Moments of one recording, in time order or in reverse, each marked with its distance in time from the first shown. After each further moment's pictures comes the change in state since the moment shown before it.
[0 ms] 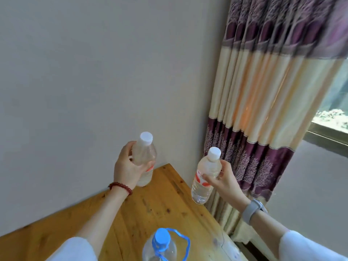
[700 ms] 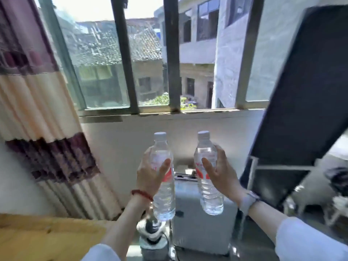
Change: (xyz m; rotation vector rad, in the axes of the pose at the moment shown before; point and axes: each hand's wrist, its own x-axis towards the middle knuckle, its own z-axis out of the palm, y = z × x) left_hand -0.519 0.383 0.225 -0.386 -0.799 0.448; right_hand -0.591 -0.014 -0.420 -0.561 0.820 0.209
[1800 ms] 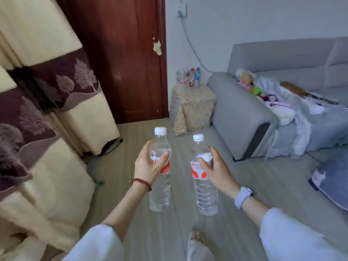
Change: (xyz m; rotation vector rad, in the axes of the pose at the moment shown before) left_hand -0.473 0.595 0.912 -0.614 -1.580 0.518; right_hand -0.522 0.485 -0.717 -0.322 1.244 1.342
